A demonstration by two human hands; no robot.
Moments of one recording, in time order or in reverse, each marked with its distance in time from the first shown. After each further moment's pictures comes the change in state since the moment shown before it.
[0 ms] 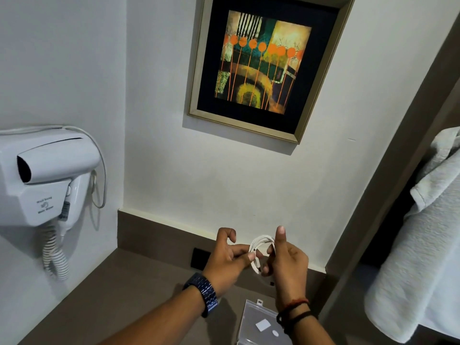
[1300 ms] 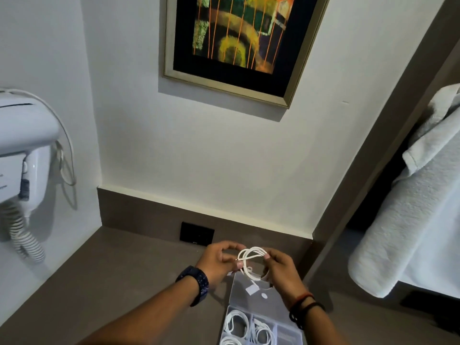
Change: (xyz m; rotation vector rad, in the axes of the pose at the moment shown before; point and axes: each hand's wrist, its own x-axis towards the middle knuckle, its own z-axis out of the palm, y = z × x) left_hand 0.009 -0.090 -0.004 0.150 -0.073 -0.282; right_hand 0.010 0.085 -0.064 -0.389 -0.272 0.185
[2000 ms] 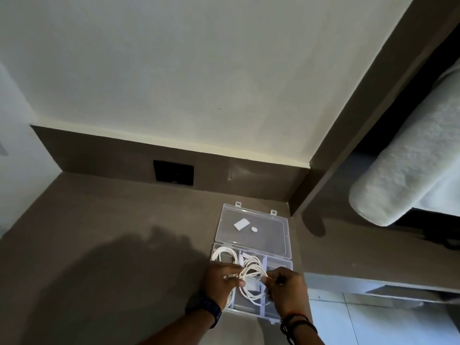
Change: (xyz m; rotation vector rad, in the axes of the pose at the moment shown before) left_hand -0.013 -0.202 0.083 0.274 0.091 -0.167; right_hand -0.059 0.189 -0.016 -0.296 0.207 0.471
